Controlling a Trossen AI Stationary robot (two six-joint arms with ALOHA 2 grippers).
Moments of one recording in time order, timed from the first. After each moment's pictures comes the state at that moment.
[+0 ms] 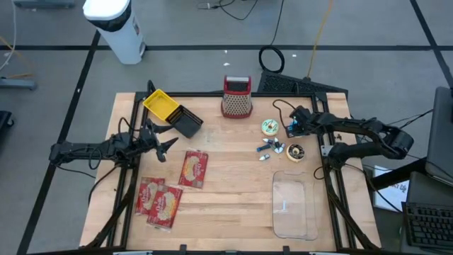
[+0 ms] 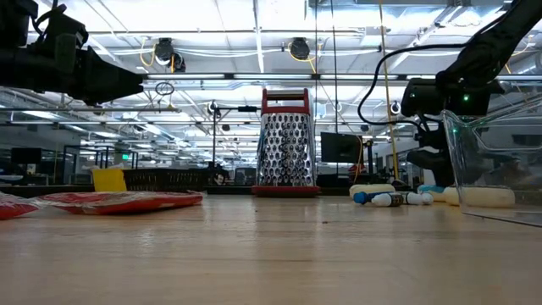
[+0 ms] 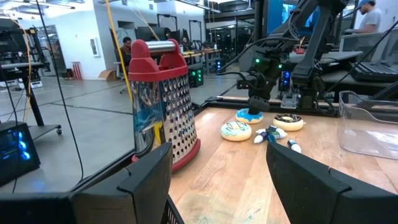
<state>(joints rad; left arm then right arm) 0.01 0.09 0.02 0.12 -0.38 0.07 -0.73 1.20 0.44 -0.48 0.29 0.58</state>
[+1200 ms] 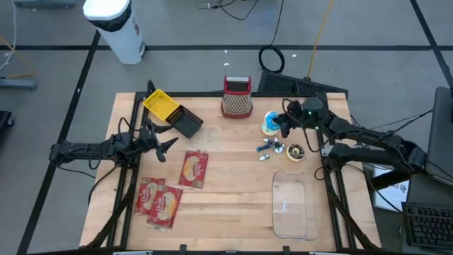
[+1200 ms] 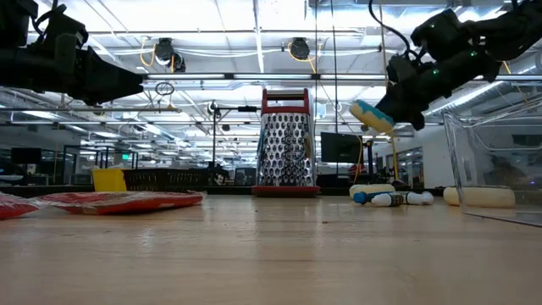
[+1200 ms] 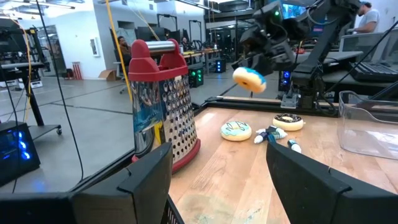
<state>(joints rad) 0.01 0.09 0.02 0.12 -0.38 0.07 -0.62 0.91 0.44 0.05 -0.24 0.24</state>
